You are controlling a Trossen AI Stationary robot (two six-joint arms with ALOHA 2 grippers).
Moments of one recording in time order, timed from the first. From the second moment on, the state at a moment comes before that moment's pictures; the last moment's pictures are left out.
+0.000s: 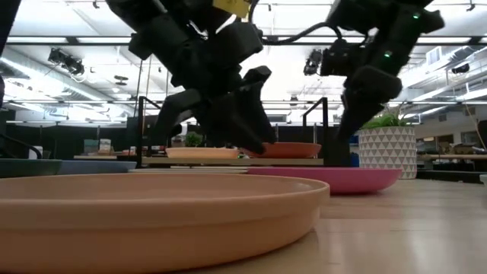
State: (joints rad) left arm -0.17 1.85 1.05 0.05 -0.10 0.68; right arm 0.11 1.41 0.80 -0.48 0.31 0.31
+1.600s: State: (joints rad) left arm -0.17 1.91 1.11 0.00 -0.08 0.84; right arm 0.43 1.38 0.57 -0.26 0.85 0.49
